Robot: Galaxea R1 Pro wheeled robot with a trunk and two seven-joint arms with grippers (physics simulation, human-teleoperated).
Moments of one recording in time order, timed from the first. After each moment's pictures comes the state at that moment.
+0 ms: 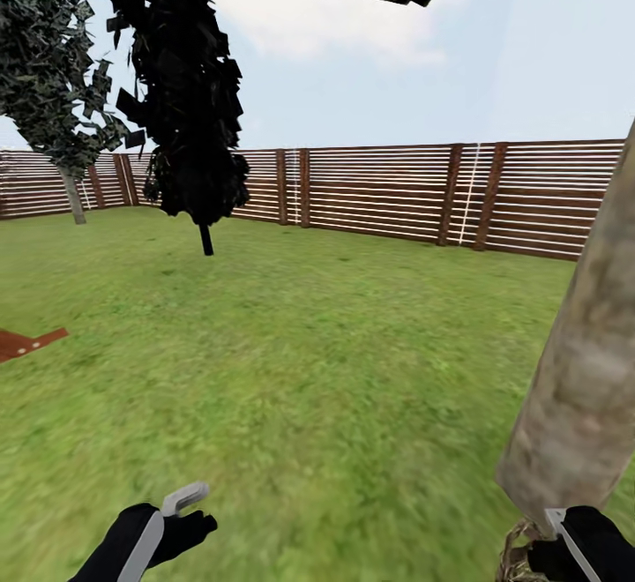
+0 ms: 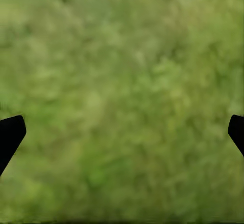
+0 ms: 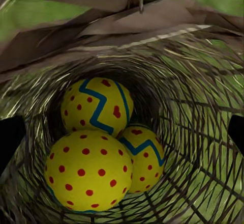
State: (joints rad) left arm -0.34 0.07 0.09 -0.80 0.36 0.73 0.07; right arm -0.43 -0.36 -0.07 -0.55 0.06 0.73 0.14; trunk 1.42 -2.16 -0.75
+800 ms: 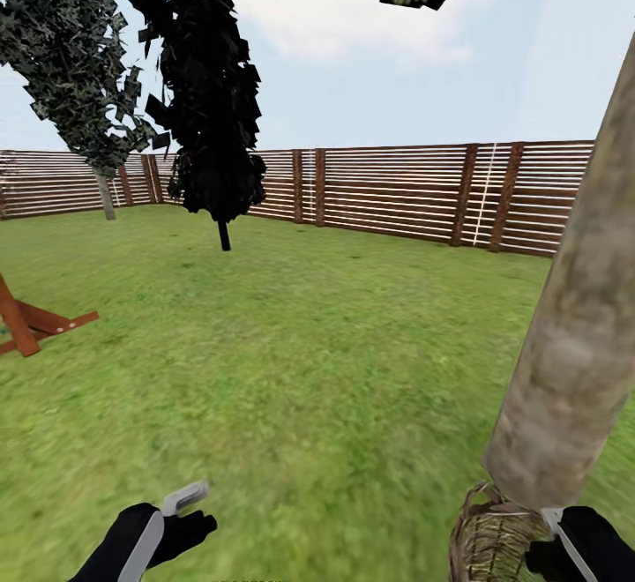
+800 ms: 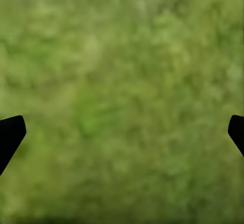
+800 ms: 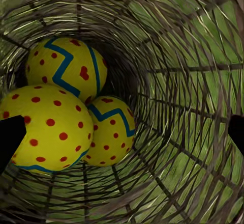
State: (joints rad) left arm -0.34 0.07 0.09 -0.80 0.36 0.73 0.07; right arm -0.43 -0.35 -0.07 -0.55 0.06 0.73 0.14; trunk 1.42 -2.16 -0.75
